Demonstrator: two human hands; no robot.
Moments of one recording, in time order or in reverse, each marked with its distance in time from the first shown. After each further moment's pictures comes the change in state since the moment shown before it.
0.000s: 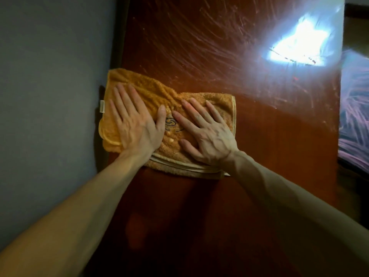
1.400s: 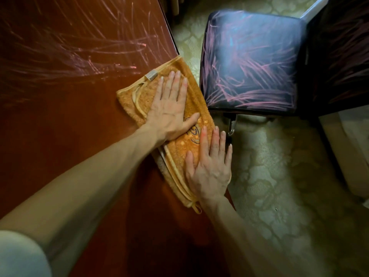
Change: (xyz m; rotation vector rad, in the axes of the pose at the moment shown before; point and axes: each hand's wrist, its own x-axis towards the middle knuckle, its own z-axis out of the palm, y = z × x) left_hand -0.069 0.385 0.001 0.008 -0.253 1.025; right_hand -0.289 0.073 -0.012 -0.002 0.231 1.228
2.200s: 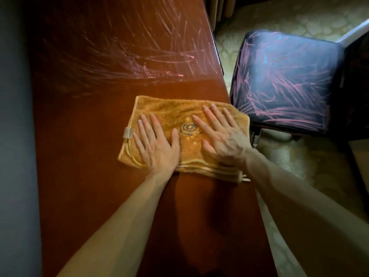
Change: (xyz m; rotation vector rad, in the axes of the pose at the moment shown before) left_hand -0.137 -0.025 0.005 -0.268 0.068 -0.857; right_hand 0.111 -0.035 -0.021 -0.182 -0.320 -0.837
